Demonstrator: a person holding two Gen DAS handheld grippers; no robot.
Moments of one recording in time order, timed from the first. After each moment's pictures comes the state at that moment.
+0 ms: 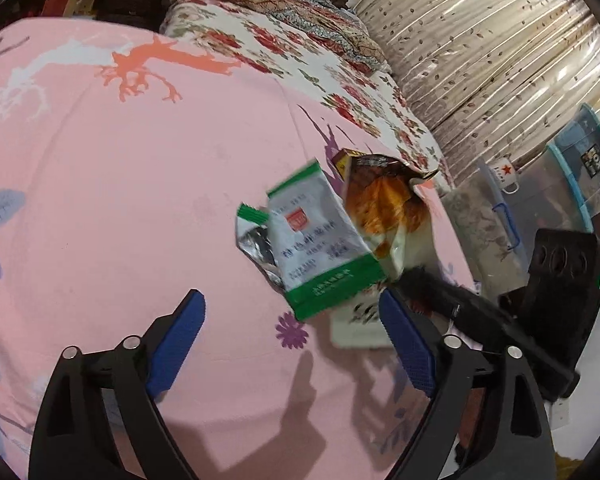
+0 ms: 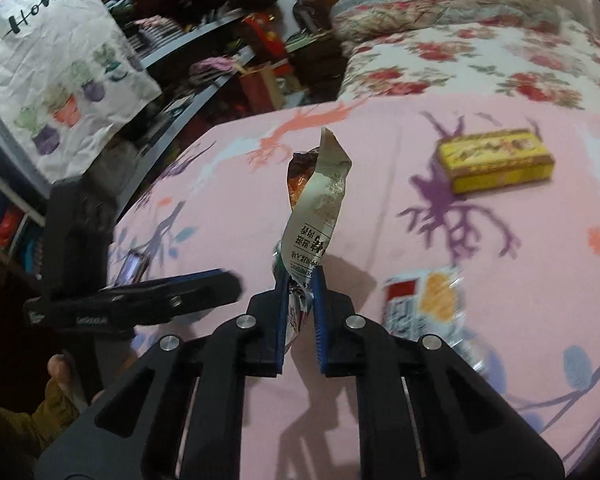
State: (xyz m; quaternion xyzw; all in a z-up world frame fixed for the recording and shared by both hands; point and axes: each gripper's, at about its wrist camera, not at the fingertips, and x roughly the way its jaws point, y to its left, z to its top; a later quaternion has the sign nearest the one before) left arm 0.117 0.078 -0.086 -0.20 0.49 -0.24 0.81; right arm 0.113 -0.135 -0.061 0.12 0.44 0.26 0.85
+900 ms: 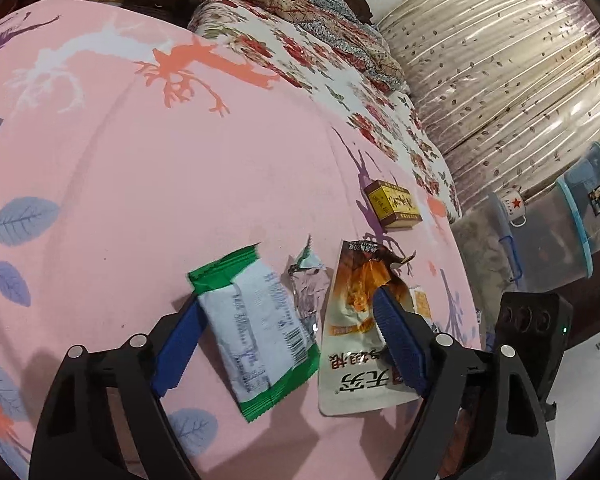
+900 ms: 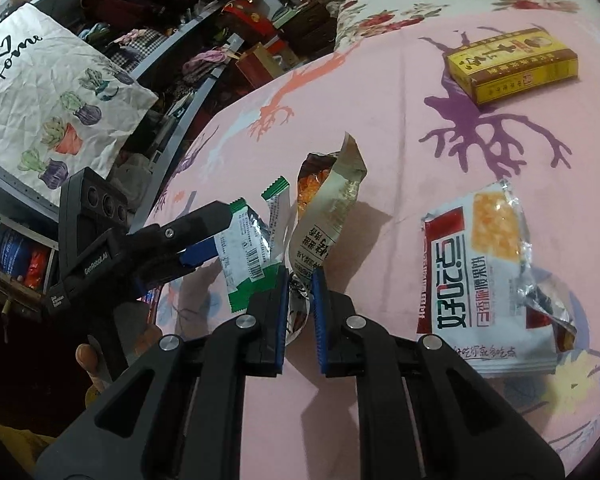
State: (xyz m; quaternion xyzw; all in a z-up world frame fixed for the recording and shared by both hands) left arm 0.143 0.110 -0.093 -0.24 0.49 -0.21 0.81; right arm 0.115 -0.136 -0.109 0.22 0.49 0.27 0.80
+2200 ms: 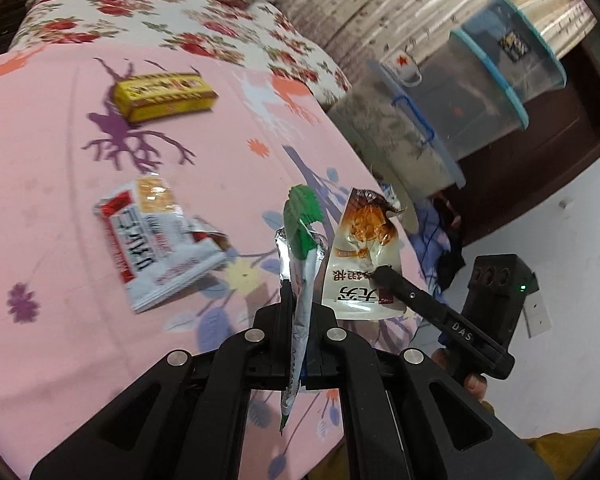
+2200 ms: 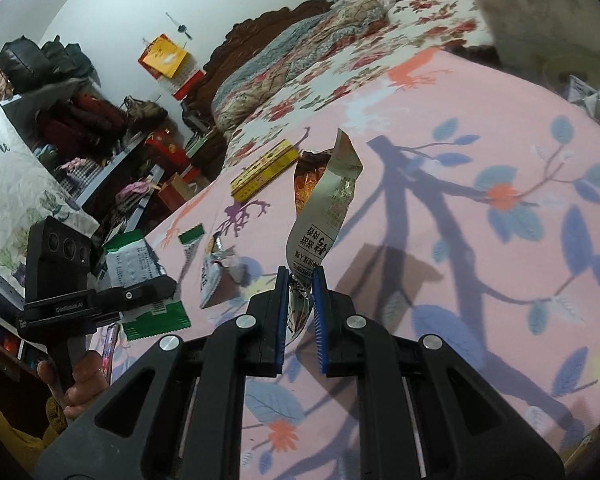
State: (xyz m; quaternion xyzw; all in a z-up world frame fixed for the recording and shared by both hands) left arm 0.072 -0.085 -0.064 -0.11 0.51 -0.42 0.74; right arm -0.055 -0.347 -0.083 0.30 0.34 0.06 0.89
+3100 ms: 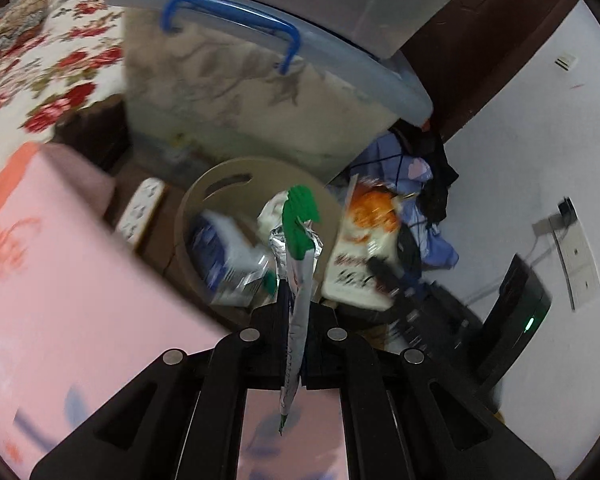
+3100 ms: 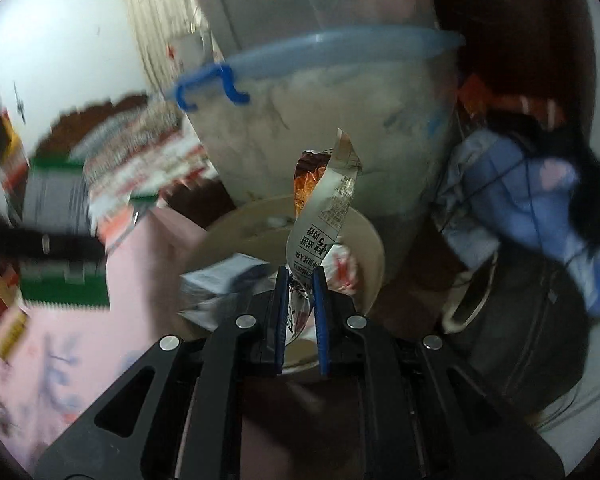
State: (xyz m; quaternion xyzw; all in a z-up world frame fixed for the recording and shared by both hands) left arm 0.098 -0.566 -0.036 0.12 0.50 -0.56 0.64; right arm -0.086 -0.665 -0.083 0.21 0.28 -0.31 0.88
